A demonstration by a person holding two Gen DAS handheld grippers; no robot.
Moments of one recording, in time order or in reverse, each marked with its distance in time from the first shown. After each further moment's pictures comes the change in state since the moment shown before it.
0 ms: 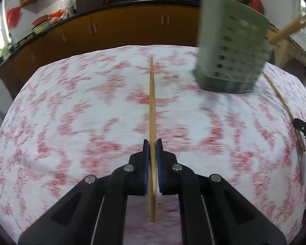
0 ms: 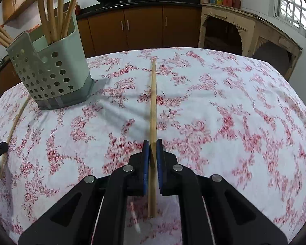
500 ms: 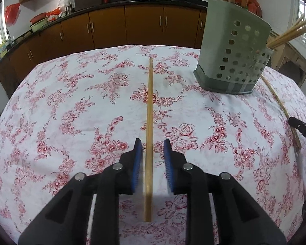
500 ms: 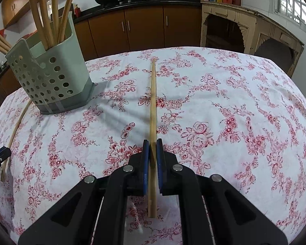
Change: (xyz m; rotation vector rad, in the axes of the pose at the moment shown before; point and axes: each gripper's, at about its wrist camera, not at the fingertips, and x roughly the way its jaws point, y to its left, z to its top) left arm -0.001 0.008 -0.002 -0.011 -0.005 -0.048; right arm 0.004 -0.007 0.003 0.027 0.001 0.032
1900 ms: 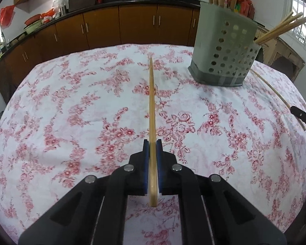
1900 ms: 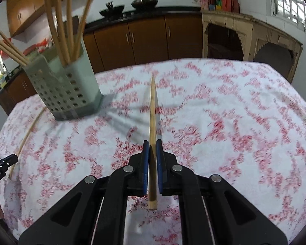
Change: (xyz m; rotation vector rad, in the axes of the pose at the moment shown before) left arm -0.026 0.005 -0.009 0.040 -0.001 -0.033; right arm -0.047 -0.012 -0.009 0.019 -0.094 0.057
